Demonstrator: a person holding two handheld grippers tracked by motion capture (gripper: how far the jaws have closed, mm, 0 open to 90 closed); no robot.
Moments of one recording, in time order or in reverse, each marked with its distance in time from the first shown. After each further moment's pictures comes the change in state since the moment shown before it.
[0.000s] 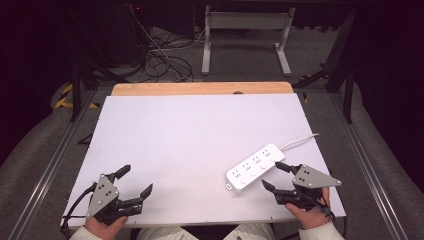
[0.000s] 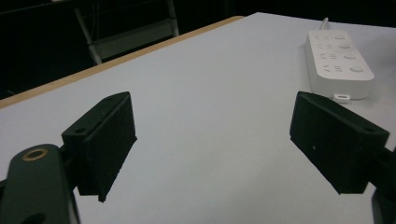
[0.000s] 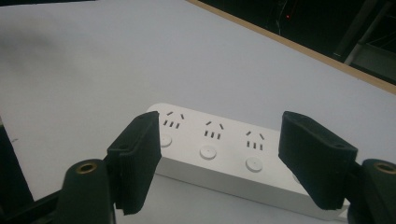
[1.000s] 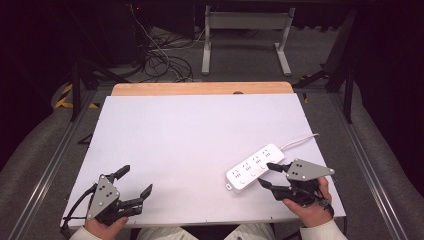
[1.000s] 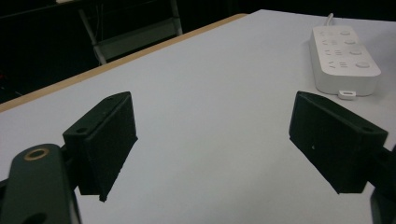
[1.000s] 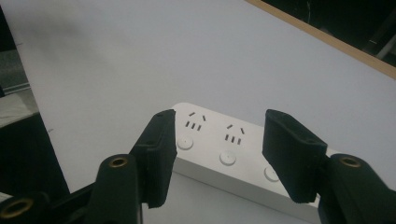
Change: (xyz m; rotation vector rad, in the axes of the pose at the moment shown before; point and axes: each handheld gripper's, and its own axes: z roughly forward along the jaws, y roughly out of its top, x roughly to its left) left arm -0.001 -0.001 -0.001 0.004 0.019 0.019; right arm 0.001 0.028 0.005 0.094 0.102 -0.035
